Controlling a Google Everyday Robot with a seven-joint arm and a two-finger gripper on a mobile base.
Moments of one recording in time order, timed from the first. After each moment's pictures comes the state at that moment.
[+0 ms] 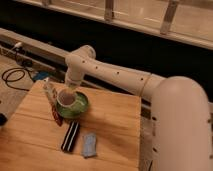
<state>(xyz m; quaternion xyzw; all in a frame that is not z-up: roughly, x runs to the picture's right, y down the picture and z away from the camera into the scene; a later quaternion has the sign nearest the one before) -0.204 0.004 0.779 -0.28 -0.21 0.06 0.93</state>
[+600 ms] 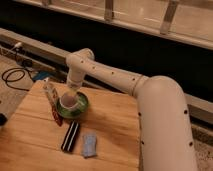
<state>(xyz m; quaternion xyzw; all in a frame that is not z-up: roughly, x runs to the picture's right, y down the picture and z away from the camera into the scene) -0.192 0.027 0.811 -0.33 -0.17 0.06 0.93</state>
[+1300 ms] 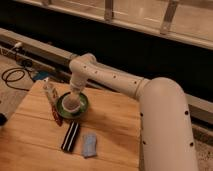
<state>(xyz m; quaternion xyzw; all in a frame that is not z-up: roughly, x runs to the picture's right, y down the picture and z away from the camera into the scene) -0.186 0.045 0.831 -0.33 -0.17 0.07 0.92</state>
